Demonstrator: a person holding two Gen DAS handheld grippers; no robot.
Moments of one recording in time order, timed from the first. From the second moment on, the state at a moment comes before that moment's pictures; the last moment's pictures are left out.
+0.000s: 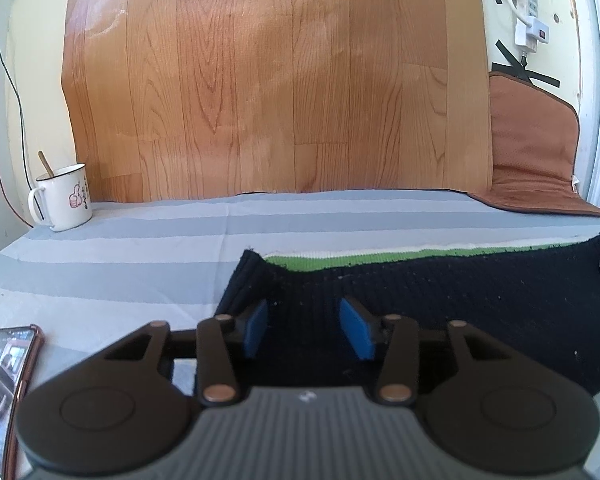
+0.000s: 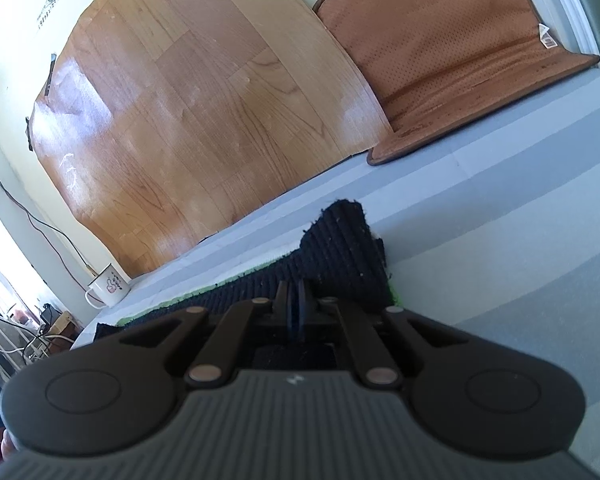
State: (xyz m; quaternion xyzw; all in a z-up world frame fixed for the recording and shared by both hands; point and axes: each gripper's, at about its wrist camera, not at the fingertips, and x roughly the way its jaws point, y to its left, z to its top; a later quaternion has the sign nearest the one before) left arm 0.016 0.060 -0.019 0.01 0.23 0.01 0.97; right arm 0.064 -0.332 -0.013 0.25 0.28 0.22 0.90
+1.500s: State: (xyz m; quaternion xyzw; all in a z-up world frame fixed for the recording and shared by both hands) left arm -0.043 0.051 -0.006 0.04 0.06 0.10 0.99; right arm 0.045 -0.248 0.004 -0.04 0.26 0.19 0.95
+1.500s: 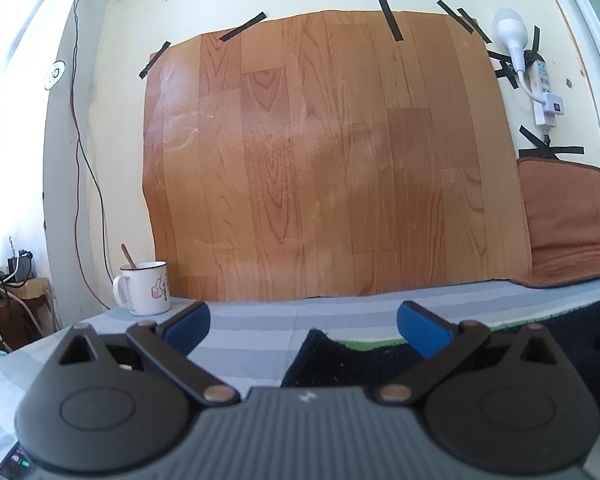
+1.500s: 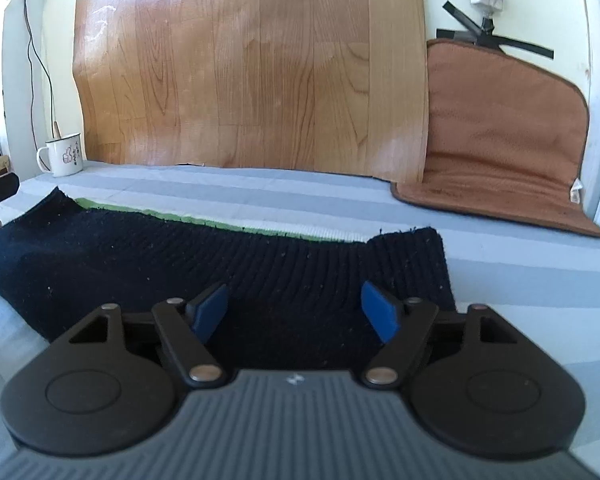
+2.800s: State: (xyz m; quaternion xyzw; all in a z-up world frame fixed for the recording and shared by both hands) left arm 0.016 0.122 0.004 -0.12 0.25 0.00 0.96; right arm 0.026 -0.335 -0.002 0.30 0.34 0.18 0.87
